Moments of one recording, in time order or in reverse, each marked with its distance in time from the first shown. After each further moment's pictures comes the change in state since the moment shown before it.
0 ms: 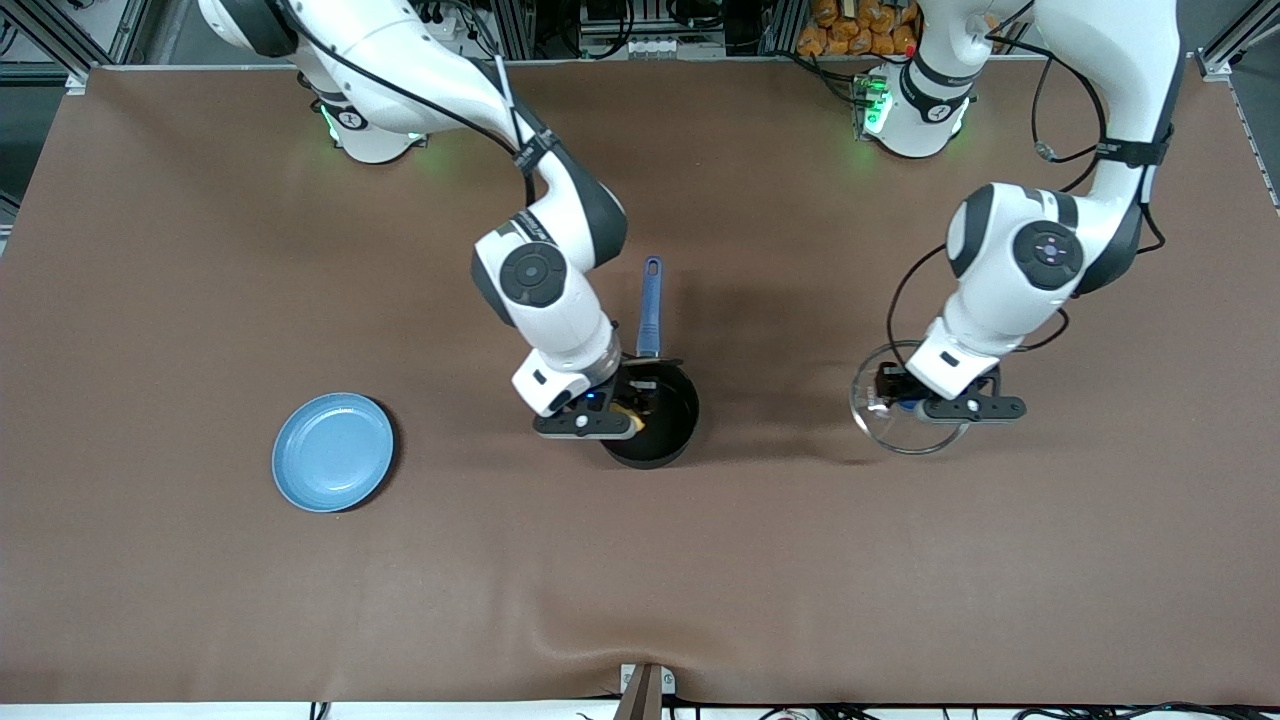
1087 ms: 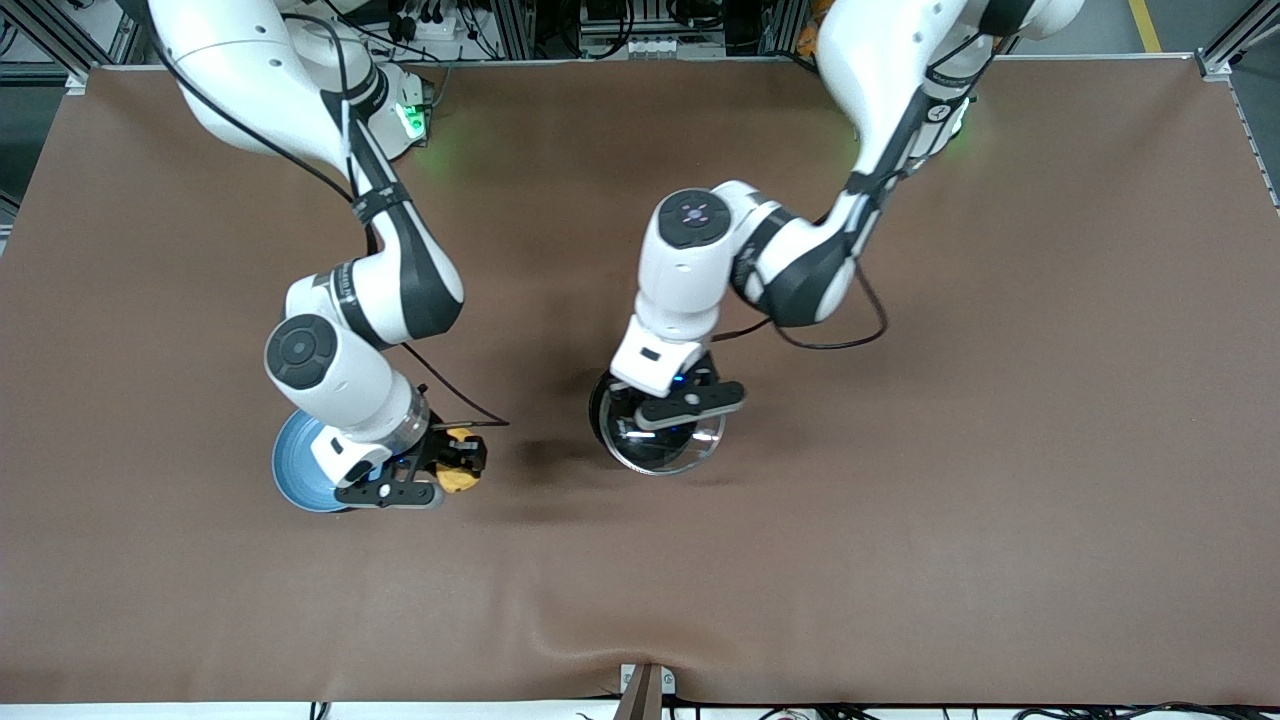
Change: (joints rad) left arm -0.469 0.391 0.003 0.774 0.154 -0.228 -0.874; right arm -0.303 -0.148 -0.003 -0.146 -0.003 -0.088 -0.342
